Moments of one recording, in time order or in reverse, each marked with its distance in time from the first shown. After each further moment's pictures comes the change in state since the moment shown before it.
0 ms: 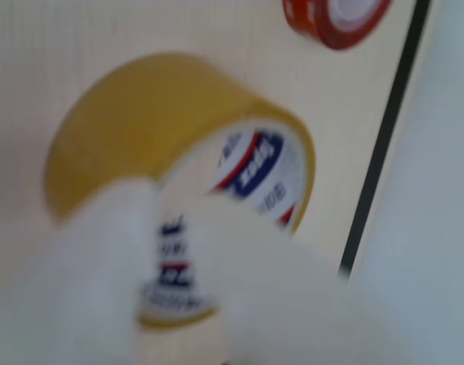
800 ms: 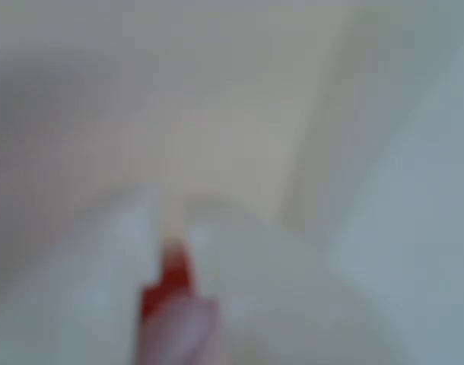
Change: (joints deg) arm -5.7 -71.1 -80.4 -4.3 0.3
